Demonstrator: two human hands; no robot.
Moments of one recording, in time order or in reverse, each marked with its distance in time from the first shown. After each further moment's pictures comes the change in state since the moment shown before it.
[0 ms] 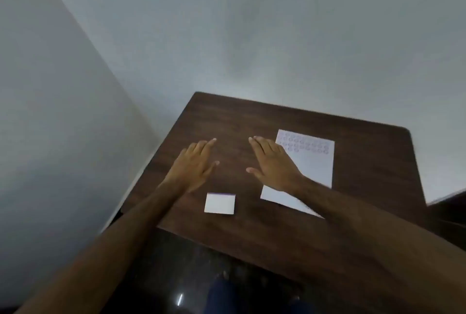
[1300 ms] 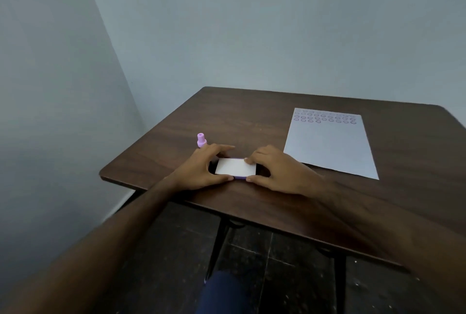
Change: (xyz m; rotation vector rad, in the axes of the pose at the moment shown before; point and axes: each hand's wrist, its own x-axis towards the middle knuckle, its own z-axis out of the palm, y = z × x) left_hand -0.069 -0.047 0.190 -0.418 0.153 0.265; right_hand -0.055 -0.023 0.179 0.127 0.189 -0.346
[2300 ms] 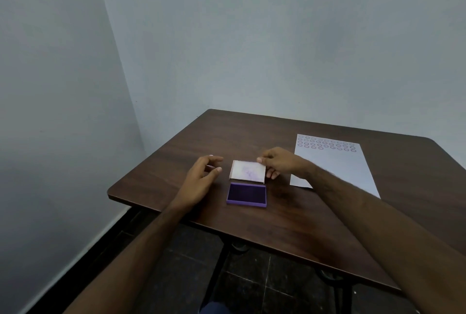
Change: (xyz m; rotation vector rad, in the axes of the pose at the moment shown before) left_hand -0.004 -0.009 -0.006 -0.415 0.397 -0.264; right_hand 0.083 0.038 -0.021 0.575 -0.196 0.599
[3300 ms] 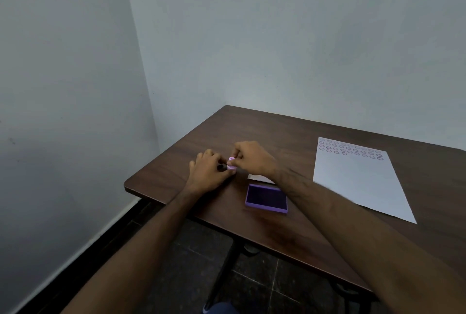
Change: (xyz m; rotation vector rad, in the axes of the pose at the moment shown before) left_hand 0.045 -0.047 -0.014 0.655 0.027 -0.066; right_hand 0.053 -0.075 0.080 -0.353 0.182 -0.334
